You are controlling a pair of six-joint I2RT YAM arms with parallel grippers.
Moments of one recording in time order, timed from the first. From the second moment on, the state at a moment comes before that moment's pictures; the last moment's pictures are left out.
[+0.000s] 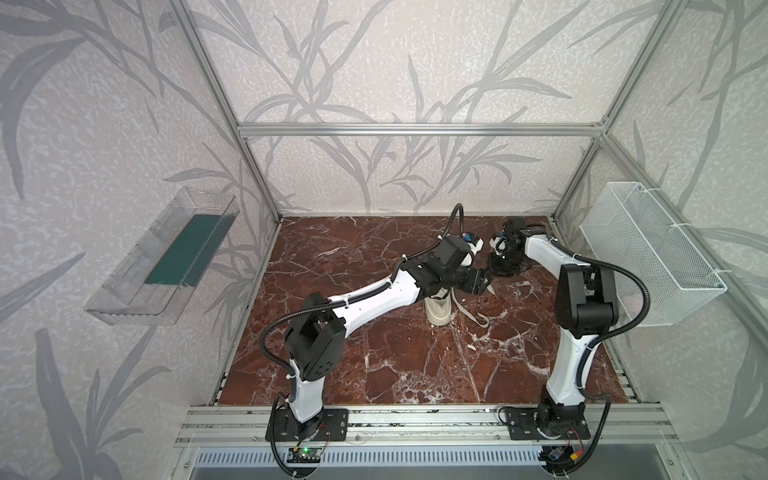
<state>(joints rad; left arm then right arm) -0.88 1.87 1.59 -0.29 0.19 -0.42 0.07 2.03 1.53 -0.82 -0.25 0.10</state>
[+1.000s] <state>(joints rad) -0.52 1.41 1.16 -0.35 0.10 -0.44 0.18 2.09 1.53 -0.86 -0.10 0.08</state>
